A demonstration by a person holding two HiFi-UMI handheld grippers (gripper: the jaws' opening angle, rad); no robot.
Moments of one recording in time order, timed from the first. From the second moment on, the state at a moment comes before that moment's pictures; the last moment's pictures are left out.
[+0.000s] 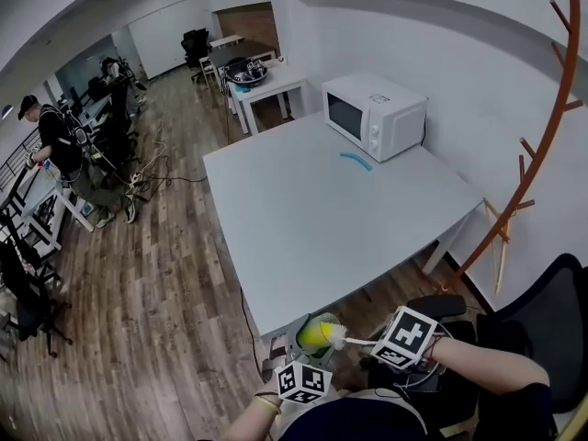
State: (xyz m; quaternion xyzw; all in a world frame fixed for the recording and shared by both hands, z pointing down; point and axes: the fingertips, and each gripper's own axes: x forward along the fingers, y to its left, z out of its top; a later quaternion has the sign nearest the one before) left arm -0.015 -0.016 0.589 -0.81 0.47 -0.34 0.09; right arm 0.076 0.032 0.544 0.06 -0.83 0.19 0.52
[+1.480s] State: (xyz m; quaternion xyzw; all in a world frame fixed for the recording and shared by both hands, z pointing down) left arm -0.066 -0.206 0.663 -0.87 0.44 -0.20 -0.12; right arm 0.046 -0.092 0.576 0.36 -0.81 0.40 0.22
